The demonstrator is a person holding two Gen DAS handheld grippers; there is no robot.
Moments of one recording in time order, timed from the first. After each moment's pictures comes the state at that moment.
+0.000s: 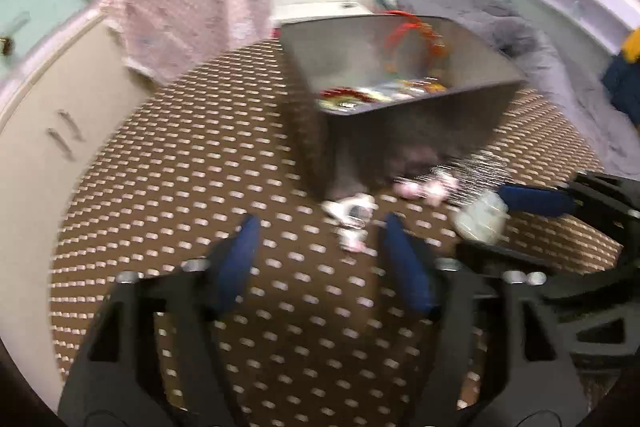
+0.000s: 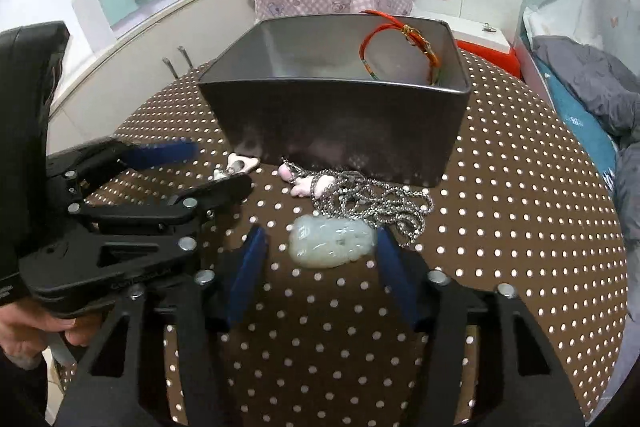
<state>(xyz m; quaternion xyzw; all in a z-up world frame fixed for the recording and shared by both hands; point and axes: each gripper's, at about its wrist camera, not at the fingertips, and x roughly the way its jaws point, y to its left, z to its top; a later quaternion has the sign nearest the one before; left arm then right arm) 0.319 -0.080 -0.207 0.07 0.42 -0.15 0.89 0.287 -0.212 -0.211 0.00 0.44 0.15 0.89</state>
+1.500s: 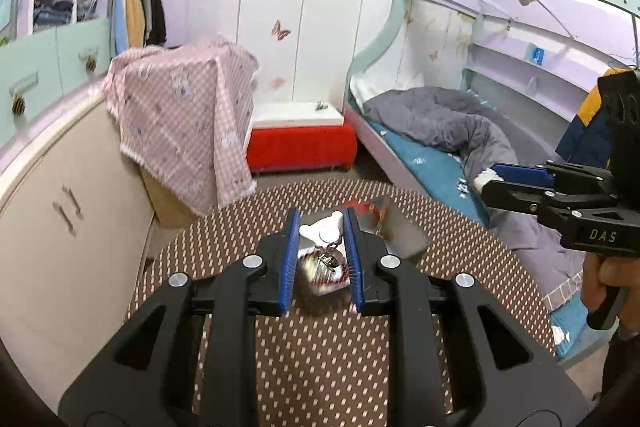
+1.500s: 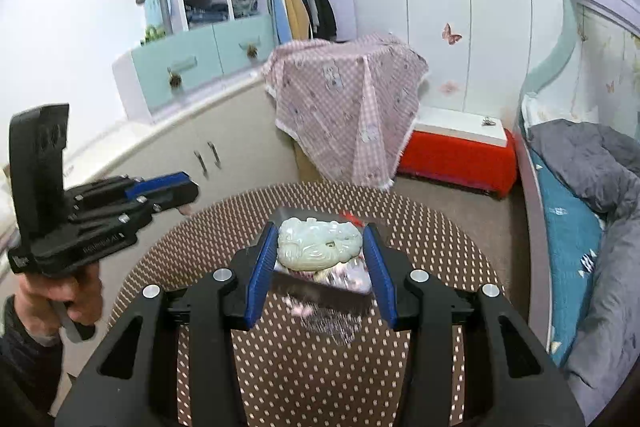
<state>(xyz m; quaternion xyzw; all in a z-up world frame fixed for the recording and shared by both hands) 0.303 -0.049 -0.064 0.02 0.27 -0.23 0.94 0.276 -0.263 -0.058 0.01 0.29 0.20 0.94</state>
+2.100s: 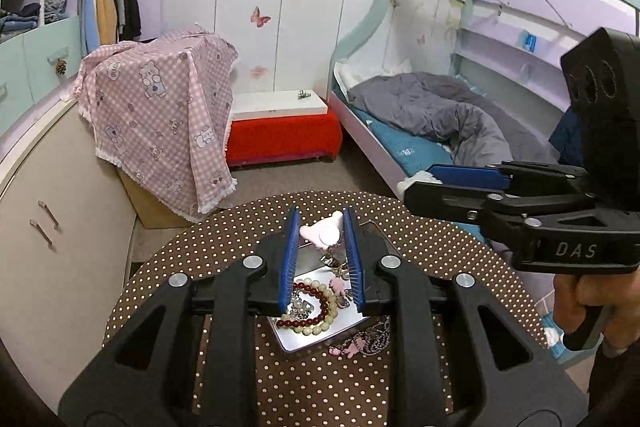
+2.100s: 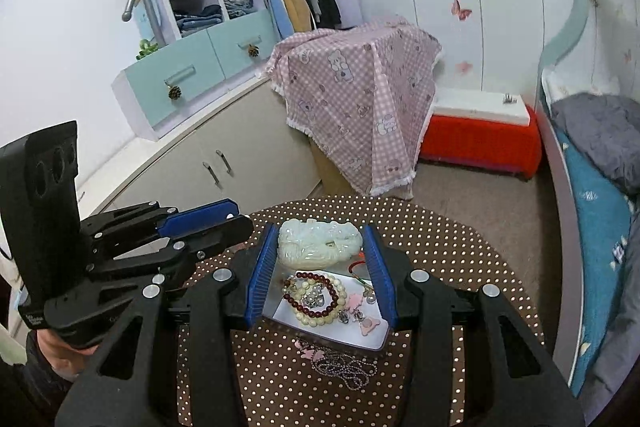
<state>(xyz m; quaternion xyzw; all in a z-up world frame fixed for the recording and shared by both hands) 0.354 -0.091 -0.069 0.04 0.30 -0.25 0.92 0.343 -0.264 -0.071 0.06 0.33 0.22 0.92</state>
